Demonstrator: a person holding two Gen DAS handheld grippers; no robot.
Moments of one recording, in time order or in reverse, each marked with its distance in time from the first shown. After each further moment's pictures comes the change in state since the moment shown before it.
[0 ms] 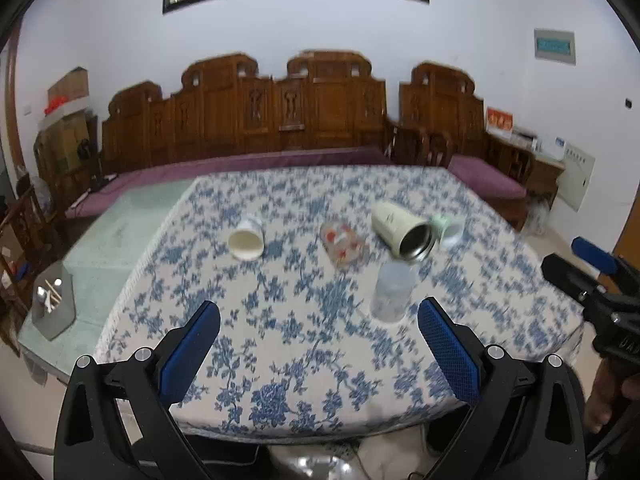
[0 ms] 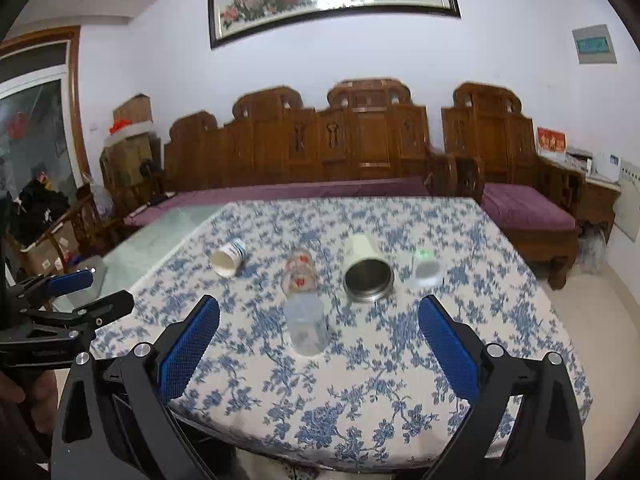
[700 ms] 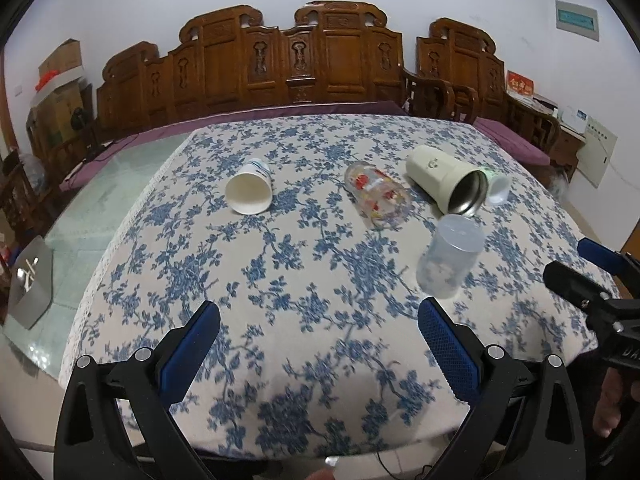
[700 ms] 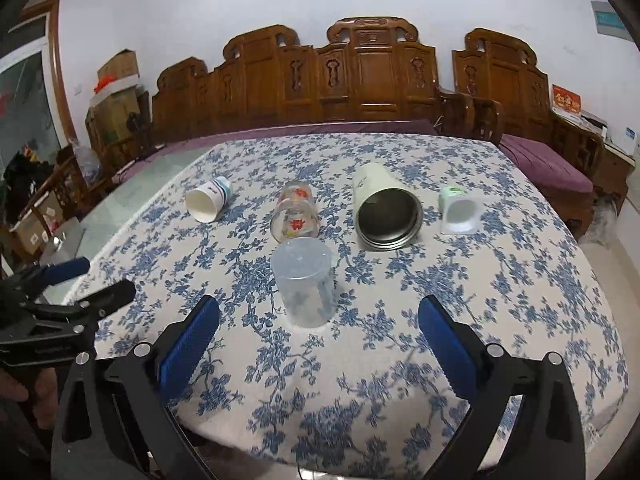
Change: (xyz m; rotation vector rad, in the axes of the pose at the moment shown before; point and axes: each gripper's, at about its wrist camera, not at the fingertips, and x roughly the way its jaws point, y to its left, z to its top) left arm 0.111 0.025 -0.031 -0.003 0.172 0.030; right arm 0.115 0.002 -0.040 0.021 0.221 -0.008
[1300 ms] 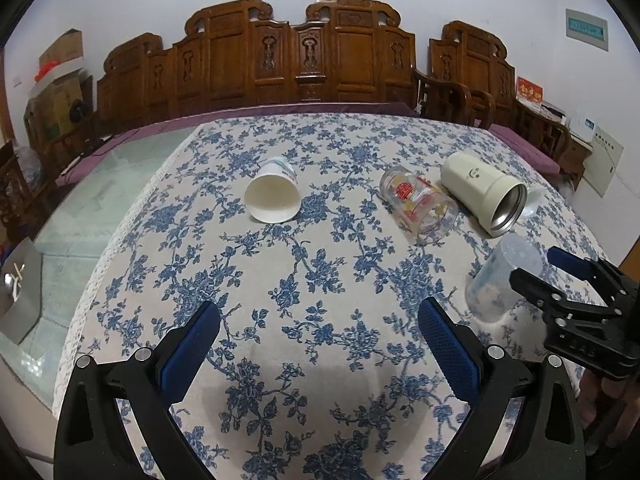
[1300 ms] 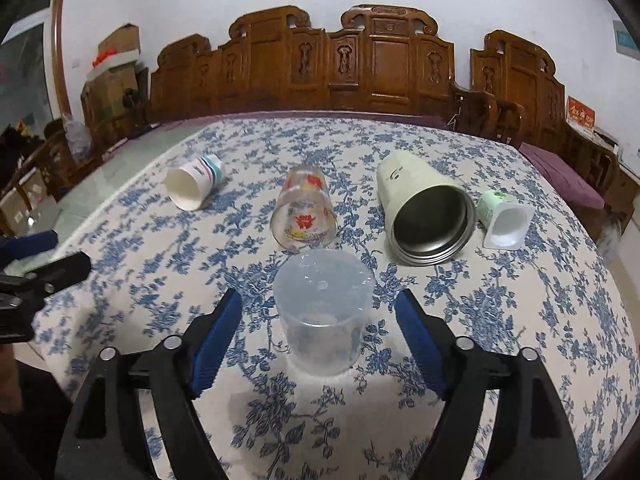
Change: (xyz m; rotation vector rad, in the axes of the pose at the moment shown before) left arm 0.046 0.047 0.017 -0.021 -0.011 -0.008; right arm 0.090 0.028 0.011 -0.070 0.027 -0.027
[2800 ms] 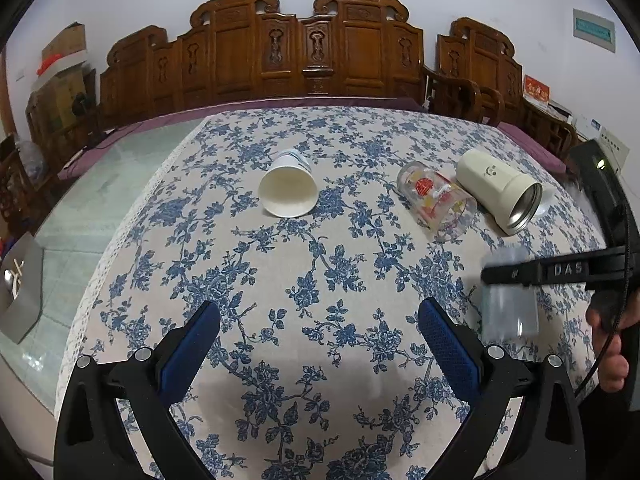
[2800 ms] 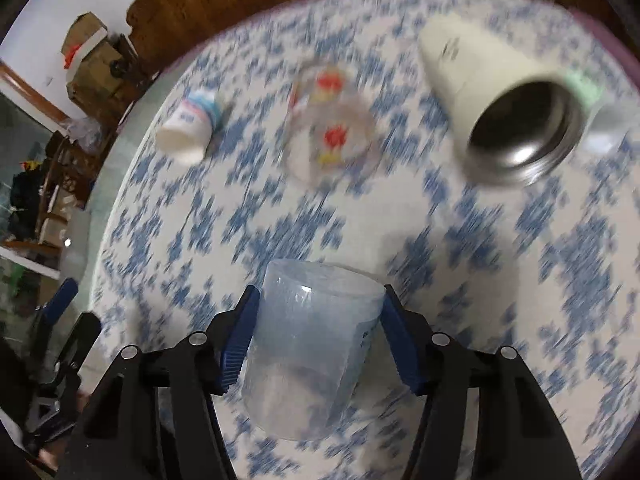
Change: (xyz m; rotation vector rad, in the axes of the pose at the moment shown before) left arm 0.017 0.020 -0.001 -0.005 0.029 0.010; right arm 0.086 -0.012 0.030 0.224 0.441 0.213
